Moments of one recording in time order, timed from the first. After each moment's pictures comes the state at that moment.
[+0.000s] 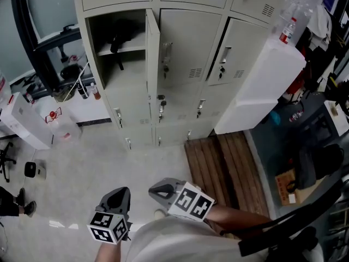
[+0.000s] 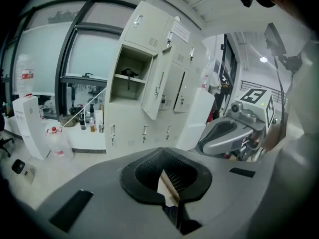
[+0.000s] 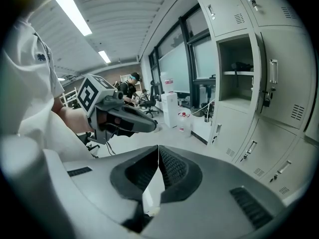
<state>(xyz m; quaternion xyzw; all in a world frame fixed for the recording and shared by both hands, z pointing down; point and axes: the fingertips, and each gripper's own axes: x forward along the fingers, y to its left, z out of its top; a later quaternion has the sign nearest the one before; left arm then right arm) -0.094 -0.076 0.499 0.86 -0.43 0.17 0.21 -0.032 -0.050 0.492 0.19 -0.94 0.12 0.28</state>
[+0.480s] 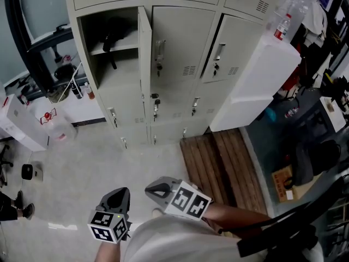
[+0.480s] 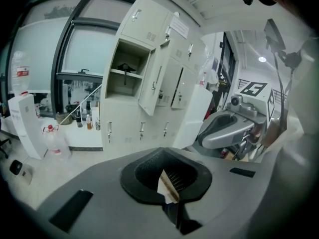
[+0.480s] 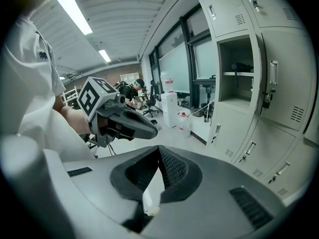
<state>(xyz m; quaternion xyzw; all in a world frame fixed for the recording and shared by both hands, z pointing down) -0.081 -0.076 0.514 0.86 -0.41 0.18 0.22 -0.029 -0.052 0.493 0.19 -0.93 0.11 0.28</state>
